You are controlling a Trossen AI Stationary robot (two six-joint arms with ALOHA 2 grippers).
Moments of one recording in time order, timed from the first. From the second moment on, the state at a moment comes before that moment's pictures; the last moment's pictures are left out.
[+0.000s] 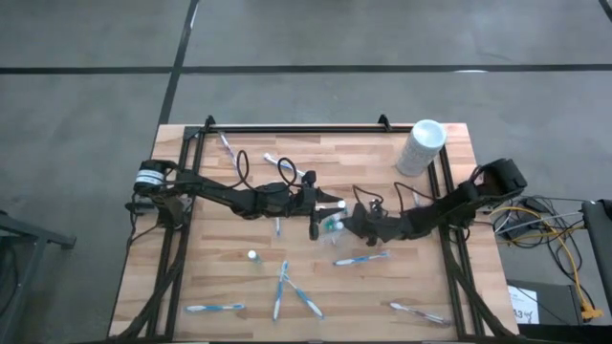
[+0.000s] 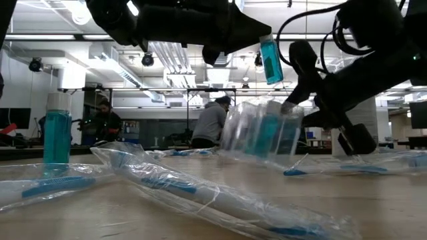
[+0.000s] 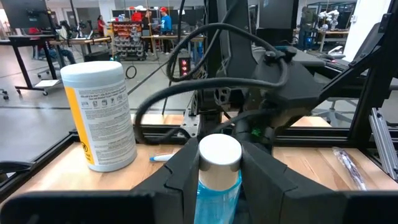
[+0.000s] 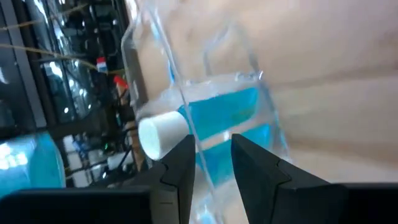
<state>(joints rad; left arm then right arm) -0.06 1.73 0.96 0.80 -0.12 0.00 0.29 1.58 0.39 0.68 0.52 1.97</state>
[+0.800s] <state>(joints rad) -0.06 1.71 0.96 0.68 -0.12 0.01 0.30 1.23 0.33 0.39 0.69 1.86</state>
